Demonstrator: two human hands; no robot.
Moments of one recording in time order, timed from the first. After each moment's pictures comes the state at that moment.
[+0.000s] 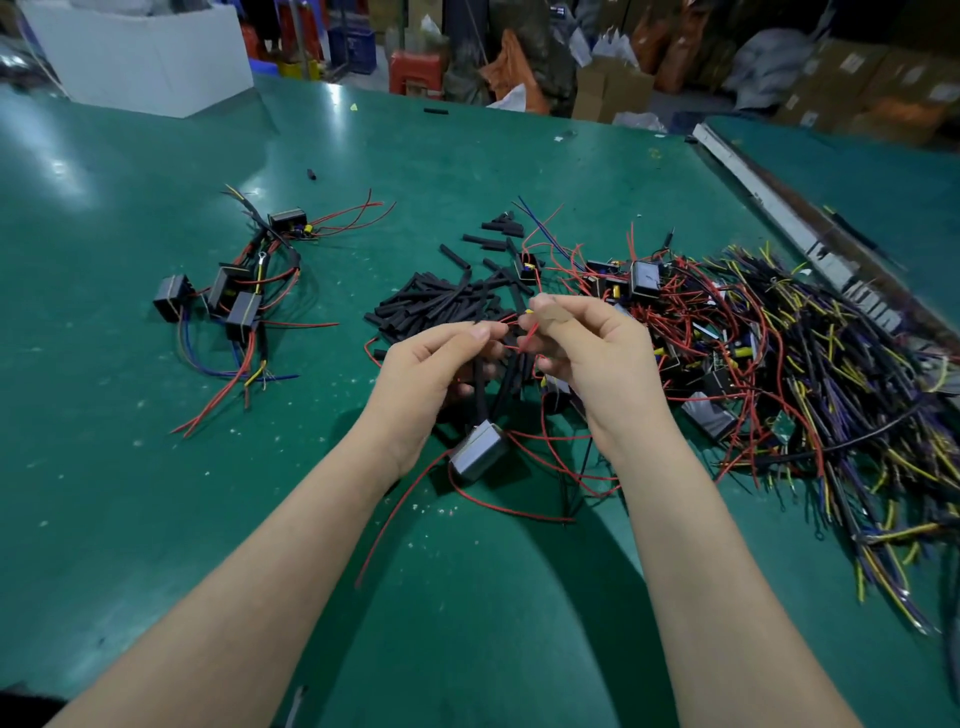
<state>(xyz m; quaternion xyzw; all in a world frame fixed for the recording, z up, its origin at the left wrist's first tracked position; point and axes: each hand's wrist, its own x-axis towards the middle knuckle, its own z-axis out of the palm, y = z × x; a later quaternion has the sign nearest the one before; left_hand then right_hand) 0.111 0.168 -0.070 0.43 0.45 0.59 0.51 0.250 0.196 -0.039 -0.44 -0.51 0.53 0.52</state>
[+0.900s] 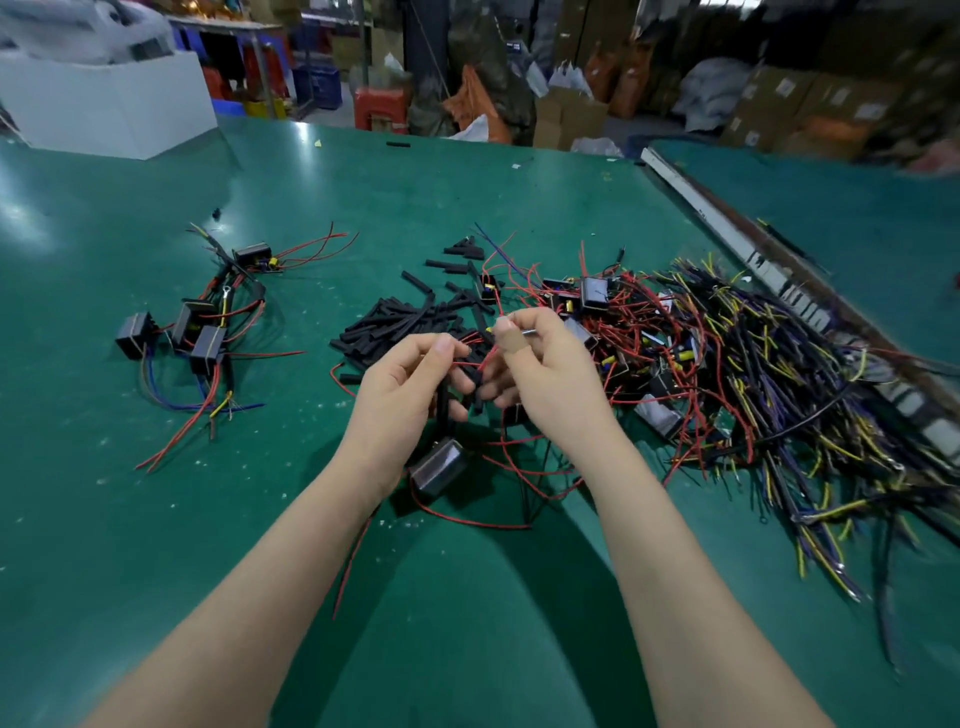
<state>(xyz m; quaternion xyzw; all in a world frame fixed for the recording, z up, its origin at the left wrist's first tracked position) 0.127 0.163 -0.067 0.46 0.45 0.62 0.44 0.259 0.195 -0.043 -0.44 -0.64 0.42 0.46</state>
